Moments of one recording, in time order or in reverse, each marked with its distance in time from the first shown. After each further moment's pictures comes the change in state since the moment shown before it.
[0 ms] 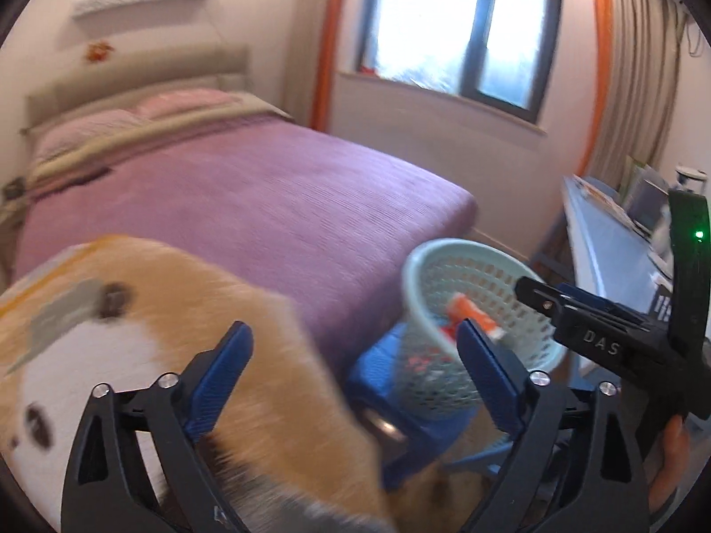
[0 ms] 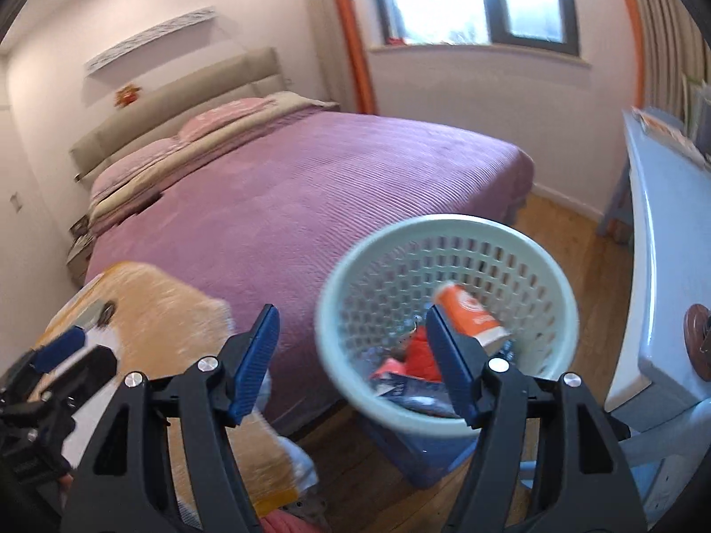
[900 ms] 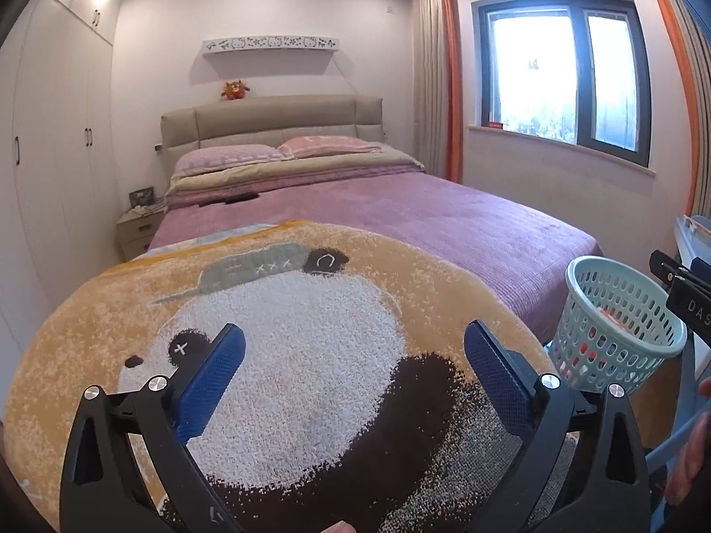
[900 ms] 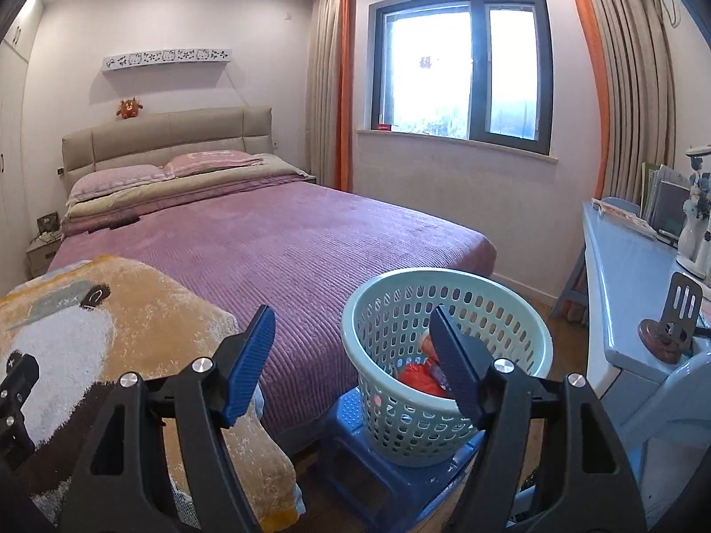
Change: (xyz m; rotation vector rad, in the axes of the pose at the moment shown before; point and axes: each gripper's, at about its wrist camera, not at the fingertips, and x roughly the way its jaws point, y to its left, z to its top) left arm -0.064 0.080 -0.086 -0.075 -0.189 0.409; right arm -0.035 0.076 -0.069 -0.136 -0.289 -0.196
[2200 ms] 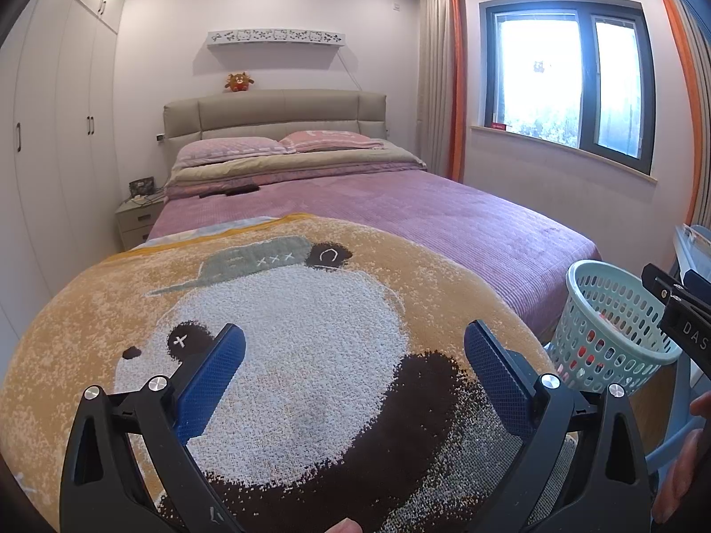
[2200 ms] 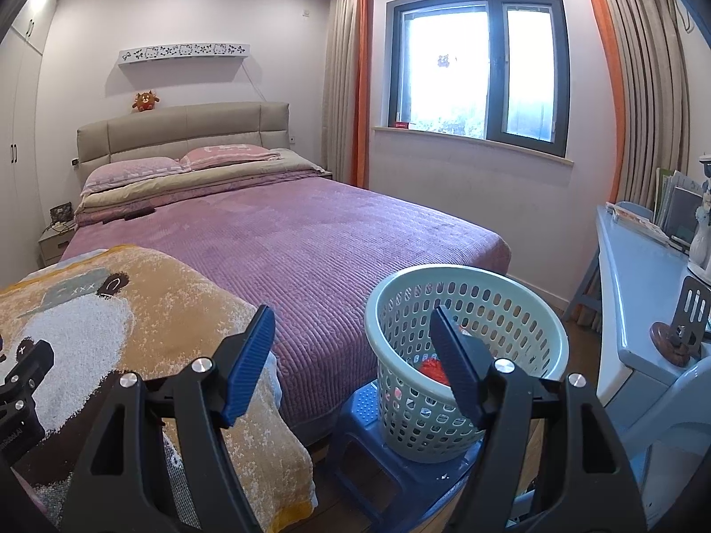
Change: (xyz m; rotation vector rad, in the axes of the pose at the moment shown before) left arm 0.003 0.008 -0.005 -0.038 0.009 -0.011; right arm 0.000 0.008 -0.005 -0.021 0.013 0.051
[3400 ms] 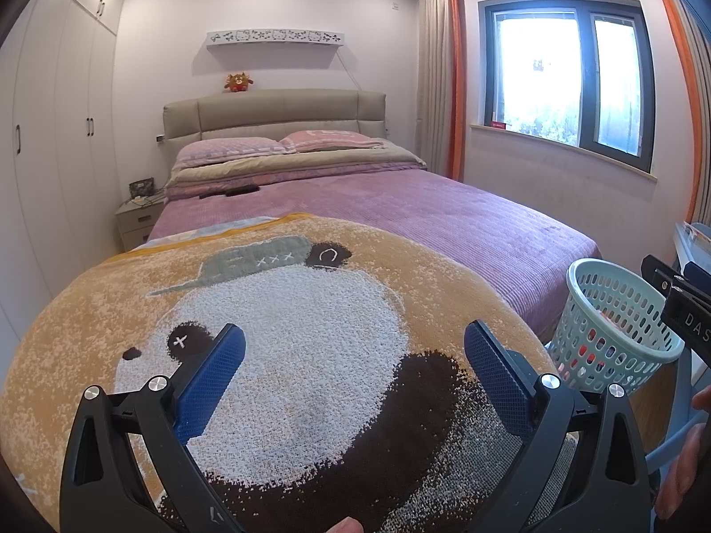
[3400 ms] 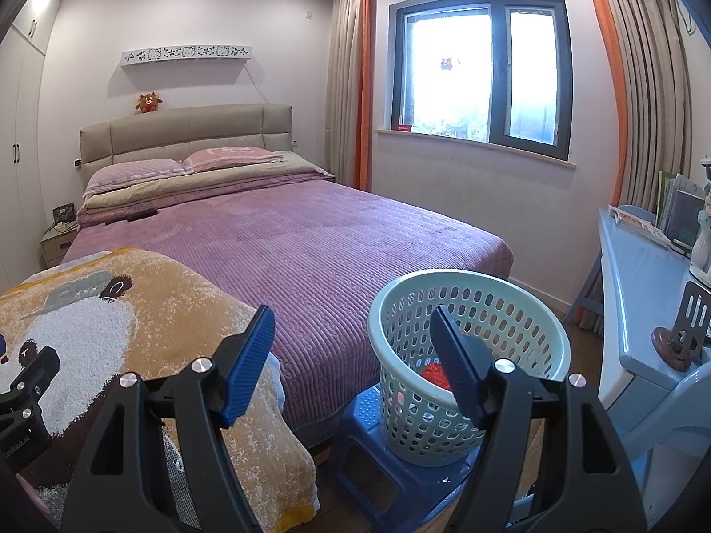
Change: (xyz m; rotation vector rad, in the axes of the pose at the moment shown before) left arm 0.000 0.000 -0.001 0.008 -0.002 0.000; right arm -0.002 0.000 0.002 -0.002 -0.007 0.011
